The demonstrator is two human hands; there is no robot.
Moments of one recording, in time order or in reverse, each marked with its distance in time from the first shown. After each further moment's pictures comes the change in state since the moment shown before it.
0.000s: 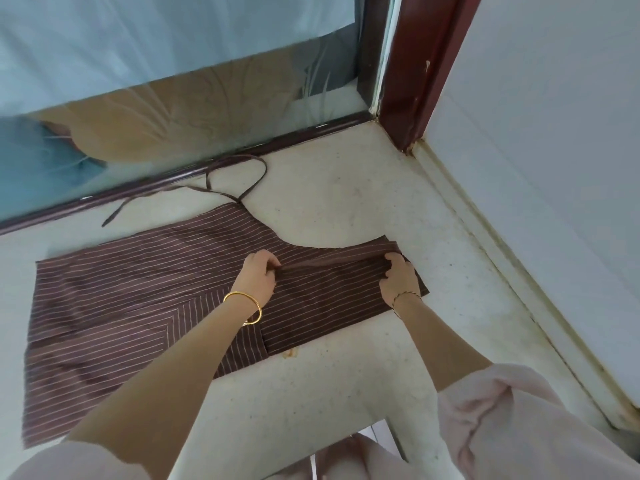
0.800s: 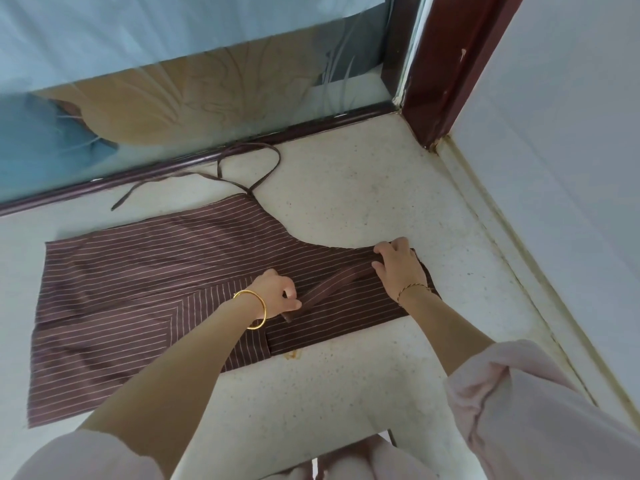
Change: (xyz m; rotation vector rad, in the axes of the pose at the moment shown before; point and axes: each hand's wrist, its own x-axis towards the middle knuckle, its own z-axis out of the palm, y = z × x) left_hand -0.005 -0.007 0.006 0.376 -0.380 0.041; right_hand 0.027 -0.014 0.001 -0.449 0.038 -0.422
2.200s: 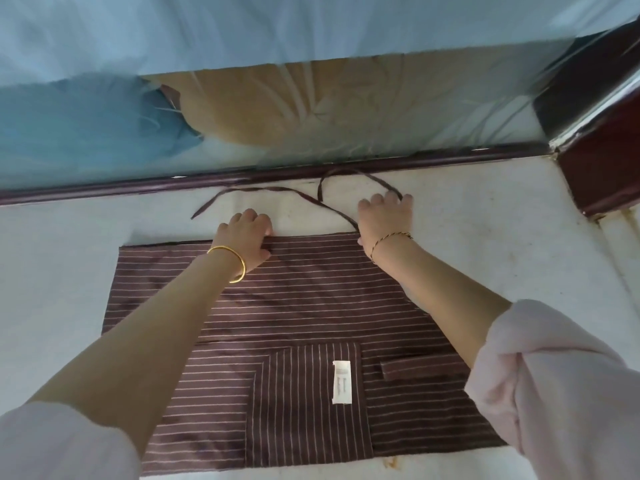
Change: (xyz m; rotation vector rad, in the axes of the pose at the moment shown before) left_hand 0.073 -0.198 -0.145 0.228 0.385 -0.159; right_hand 0.178 -0.257 0.005 -0.659 -0.126 -0.309
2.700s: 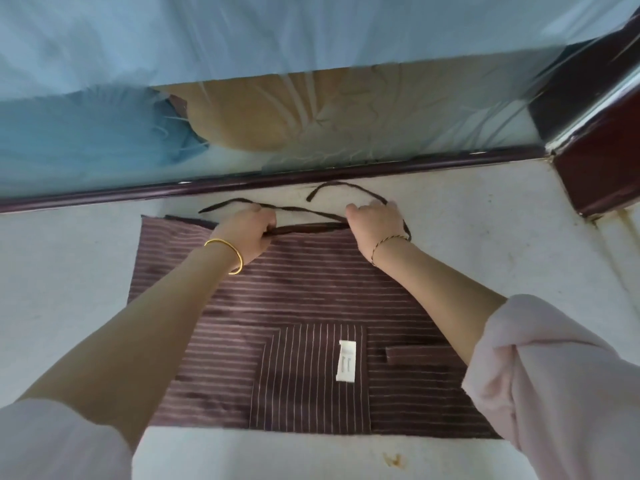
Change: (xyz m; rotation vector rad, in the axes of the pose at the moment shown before) left_hand 0.005 -0.006 -0.026 -0.093 -0.008 0.112; right_hand -0.008 -0.006 -0.009 0.128 0.100 -0.162
